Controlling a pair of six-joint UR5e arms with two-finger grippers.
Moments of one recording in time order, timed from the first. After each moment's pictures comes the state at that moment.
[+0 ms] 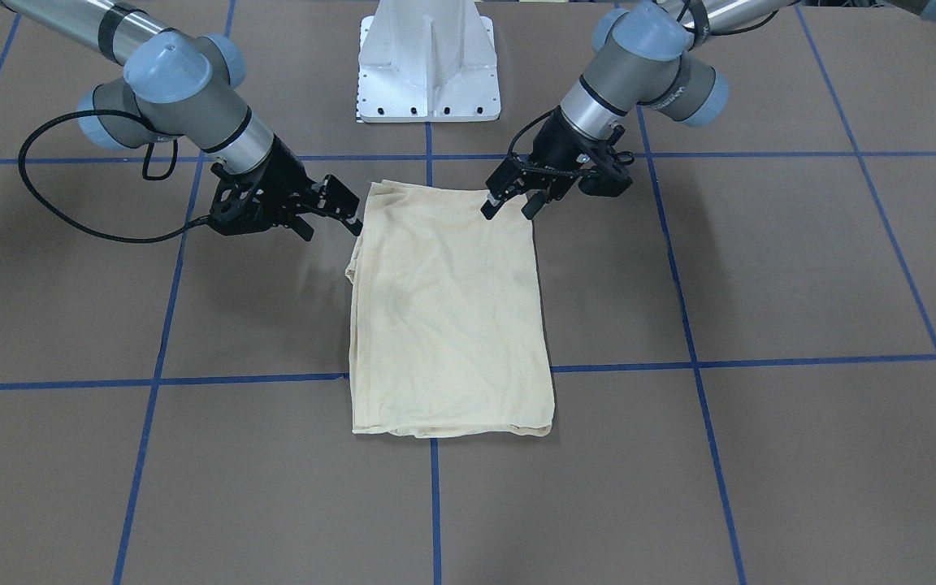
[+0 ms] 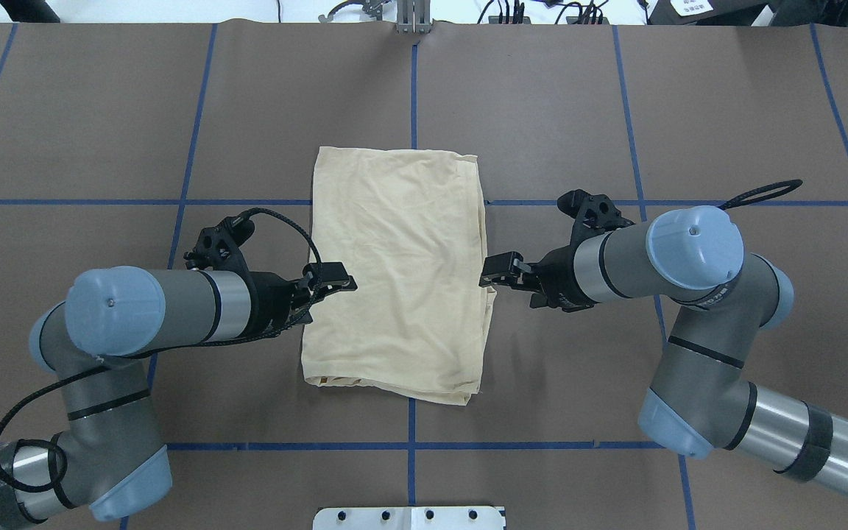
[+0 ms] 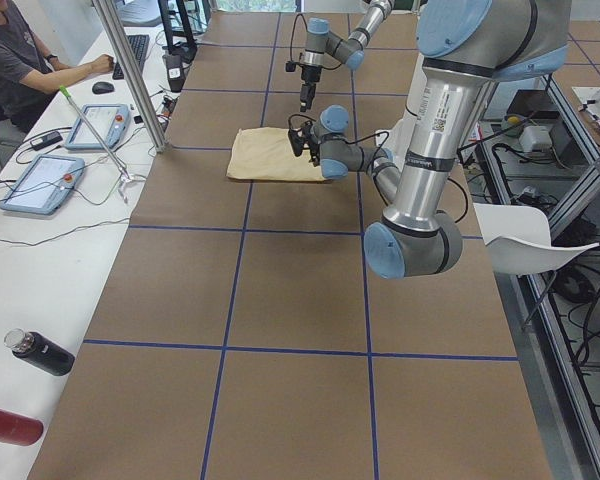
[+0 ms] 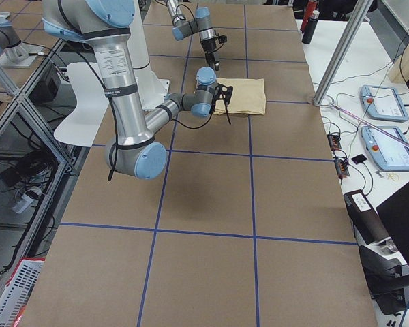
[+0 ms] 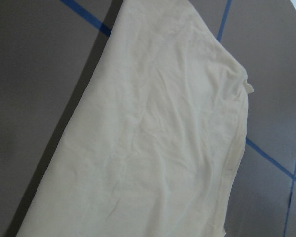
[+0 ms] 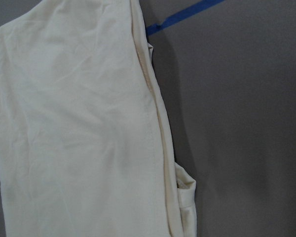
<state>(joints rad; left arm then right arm) -0.42 -1.90 -1.80 -2.36 -1.68 -1.83 0.54 -1.25 1.76 -0.86 1.93 1.60</state>
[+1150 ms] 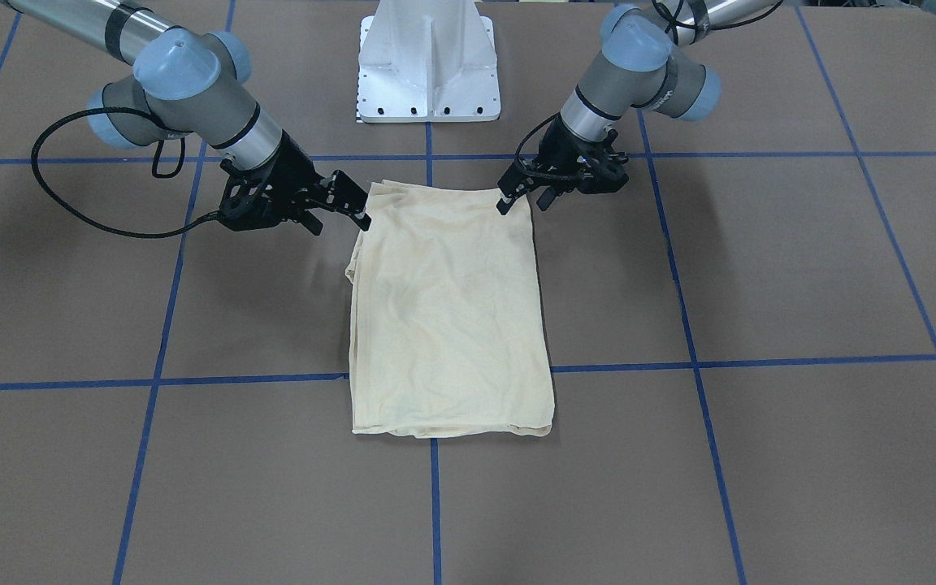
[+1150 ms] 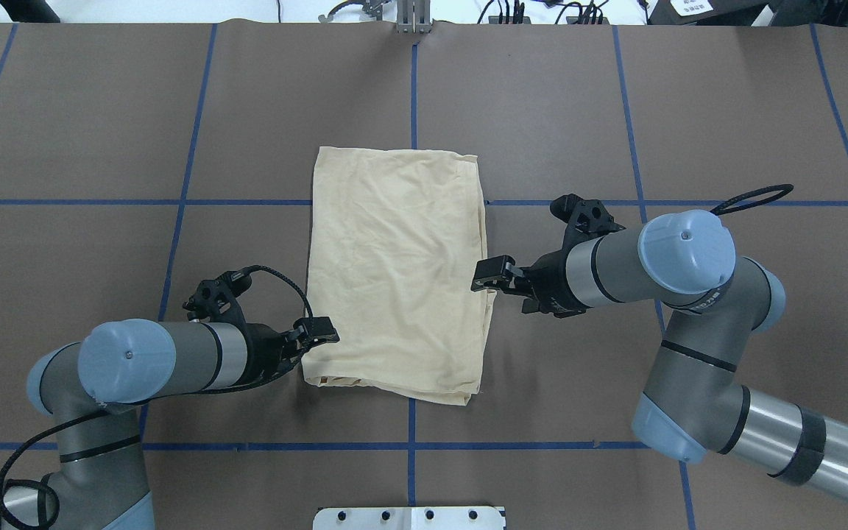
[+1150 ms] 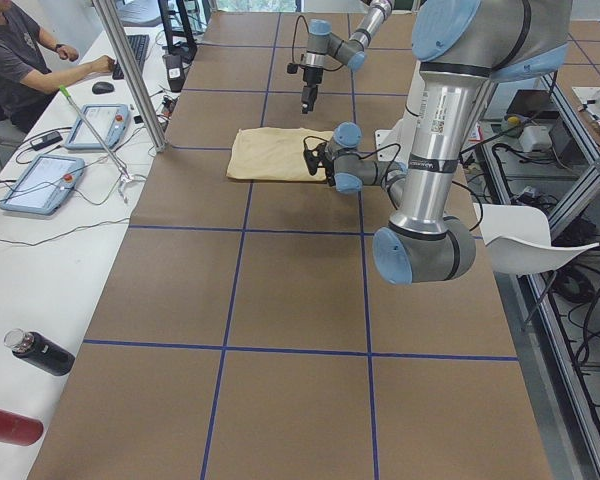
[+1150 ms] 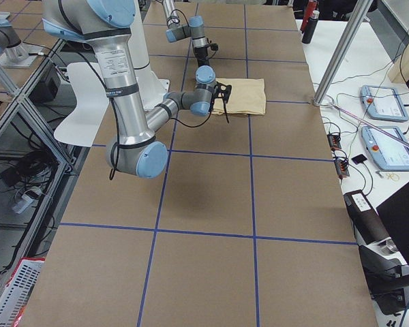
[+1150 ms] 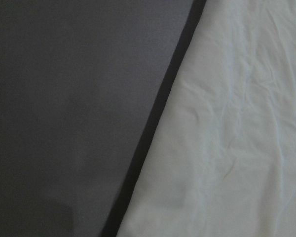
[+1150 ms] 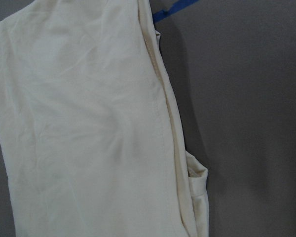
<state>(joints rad) -0.34 -1.84 -1.77 -2.35 -1.66 -1.83 0.53 -1.24 1.76 -0.86 1.93 1.63</state>
